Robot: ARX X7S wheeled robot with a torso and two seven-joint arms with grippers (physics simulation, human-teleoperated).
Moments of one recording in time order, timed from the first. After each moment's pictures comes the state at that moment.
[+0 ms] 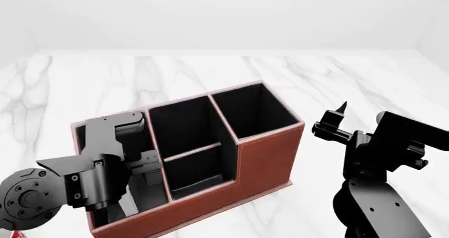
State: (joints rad) left arm -1.49 -0.83 1.83 0.21 -2.27 -0.02 -1.23; right arm 0.39 0.29 -0.06 -0.29 0.43 0.51 0.63
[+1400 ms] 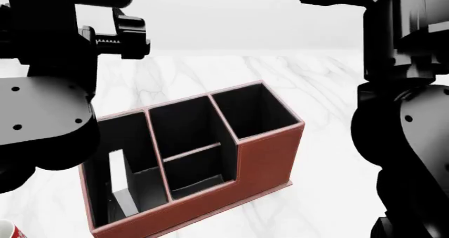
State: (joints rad) left arm -1.90 -0.86 1.71 0.41 -1.49 -0.17 -1.37; right arm 0.98 0.29 -0.17 -0.65 0.60 0.72 0.60
